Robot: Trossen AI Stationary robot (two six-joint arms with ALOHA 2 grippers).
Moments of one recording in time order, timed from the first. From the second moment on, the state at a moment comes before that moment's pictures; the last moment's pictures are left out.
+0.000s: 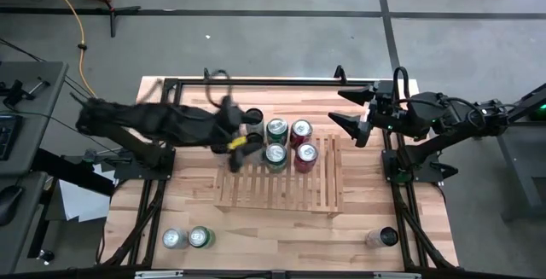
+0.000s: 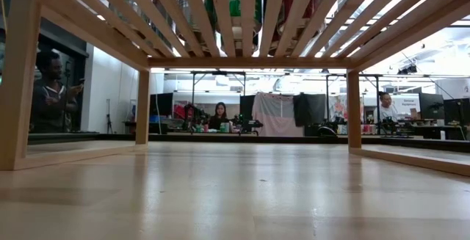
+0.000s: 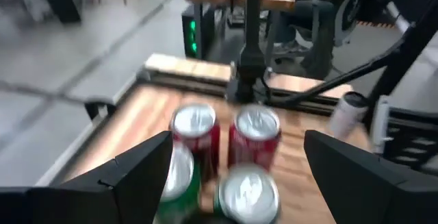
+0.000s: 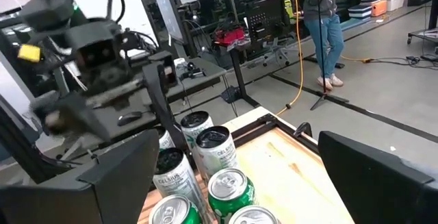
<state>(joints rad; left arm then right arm) -0.26 1.38 1.62 -0.64 -0.46 -0.21 0.26 0.98 1.29 -0.39 0.61 0.33</state>
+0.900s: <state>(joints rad) -1.00 1.02 1.33 -1.16 -0.68 -0.94 0.26 1.05 1.29 -0.42 0.54 0.63</state>
